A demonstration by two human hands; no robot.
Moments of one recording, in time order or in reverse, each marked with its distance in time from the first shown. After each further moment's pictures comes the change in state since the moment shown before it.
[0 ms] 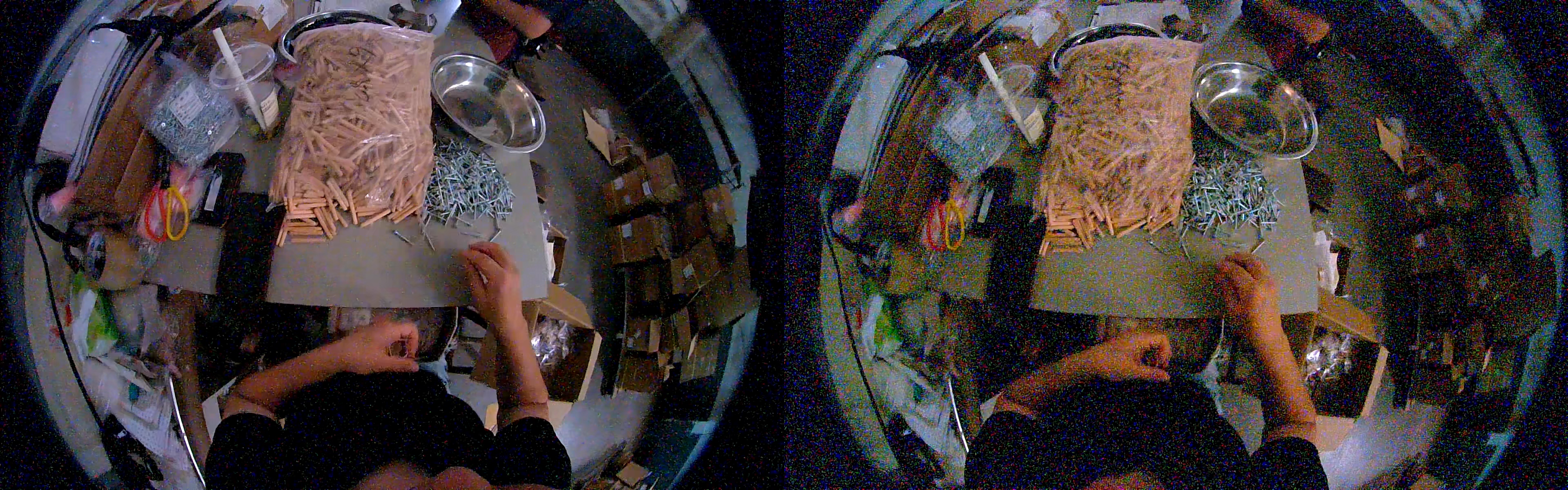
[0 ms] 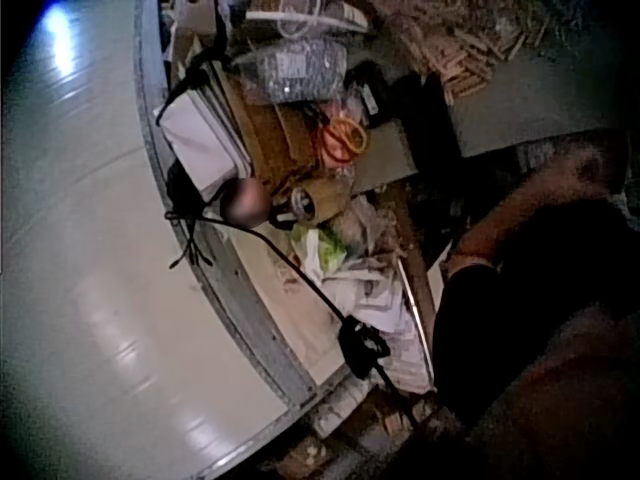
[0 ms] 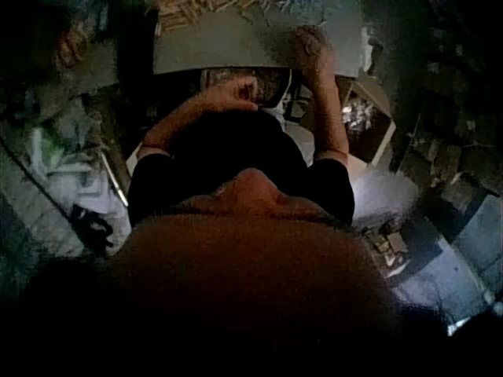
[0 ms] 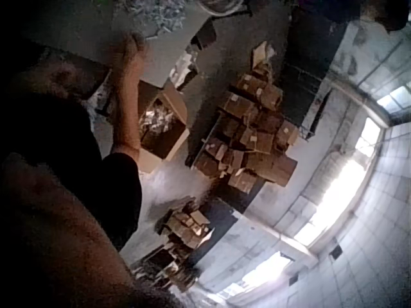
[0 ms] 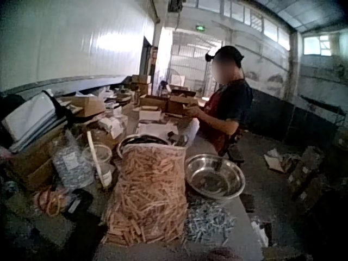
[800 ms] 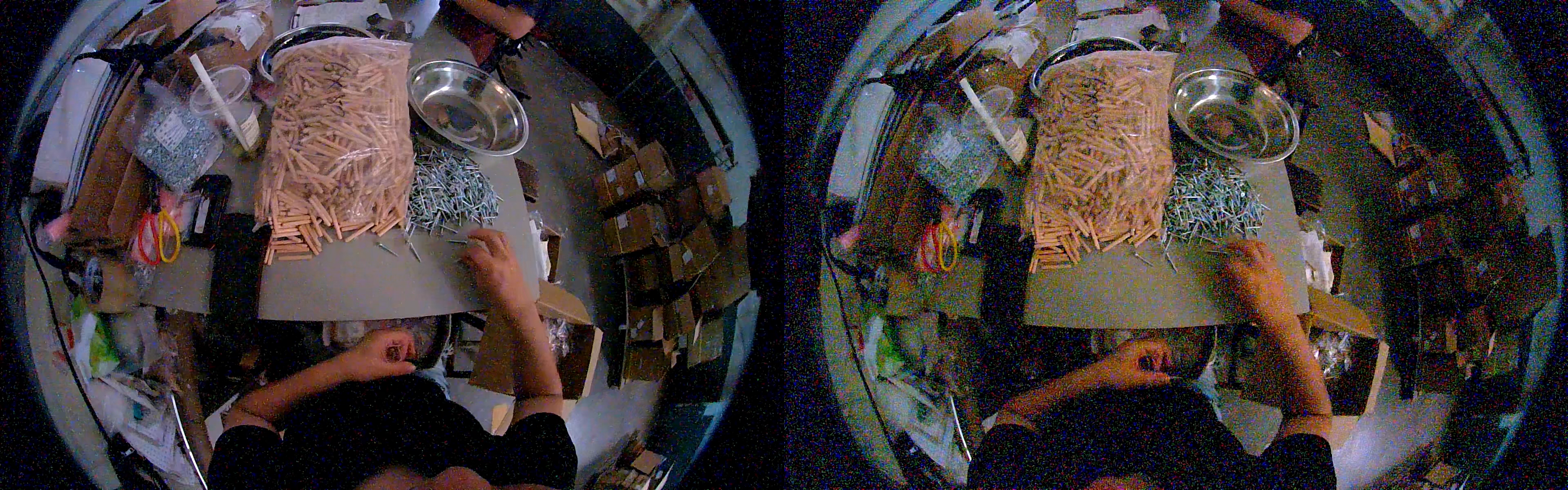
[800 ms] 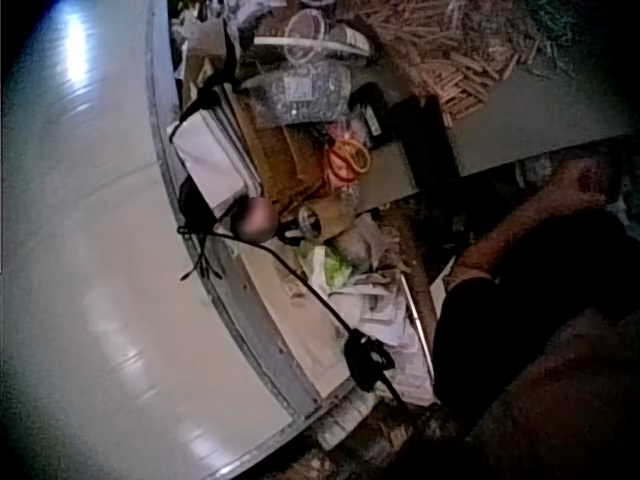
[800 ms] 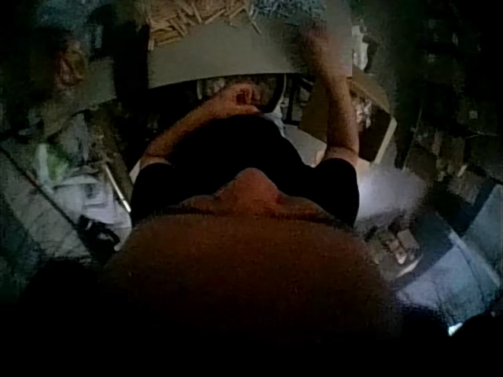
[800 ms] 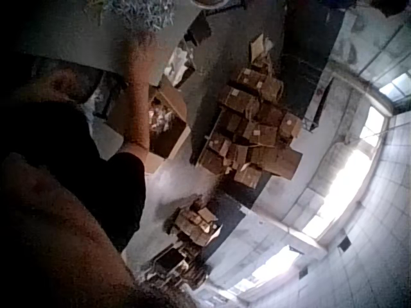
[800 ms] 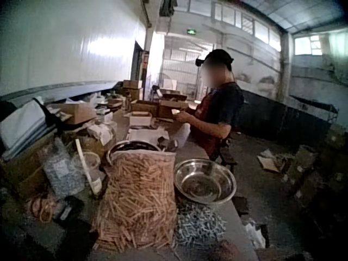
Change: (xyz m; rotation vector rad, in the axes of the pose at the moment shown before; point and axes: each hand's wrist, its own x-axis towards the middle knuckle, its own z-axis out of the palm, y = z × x) left_hand 0.014 -0.037 0.024 -0.185 0.140 0.165; right_hand 0.021 0.048 -0.016 -0.254 0.037 -0.172
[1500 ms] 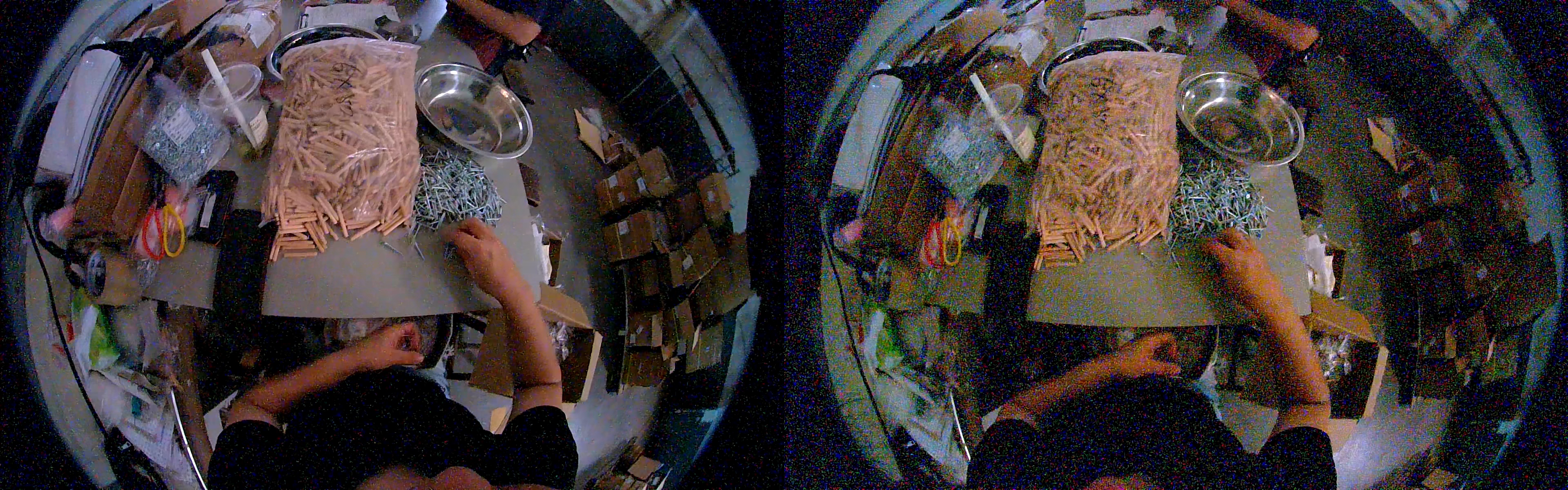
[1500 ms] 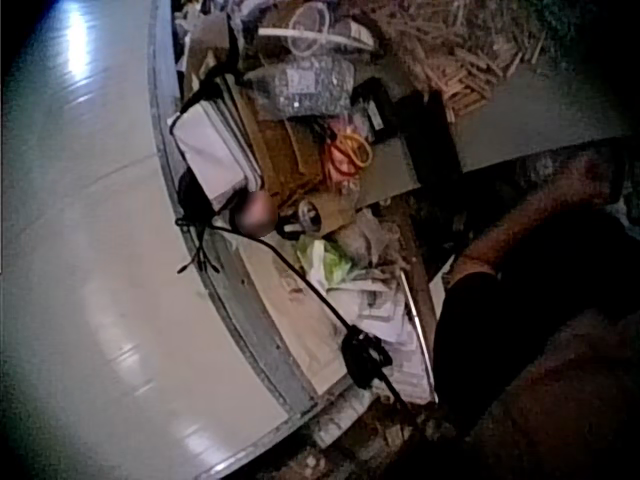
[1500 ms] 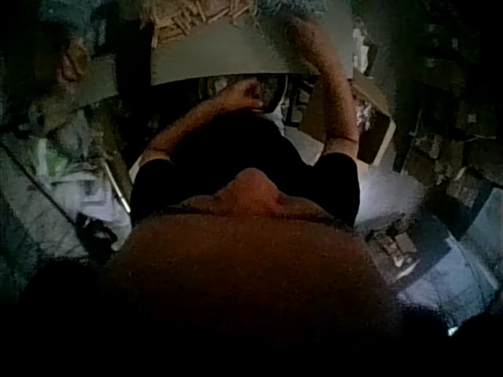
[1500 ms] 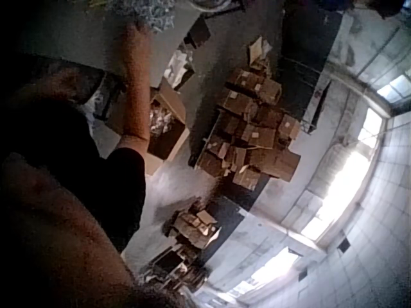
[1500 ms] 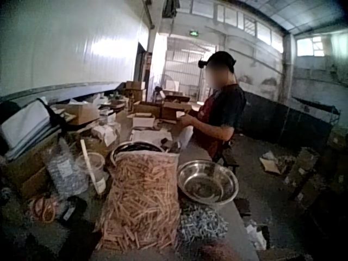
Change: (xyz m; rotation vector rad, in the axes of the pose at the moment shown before) left_hand 0.013 -0.030 0.004 0.078 0.026 -0.174; right_hand 0.035 -0.017 -0.002 0.132 -0.202 0.028
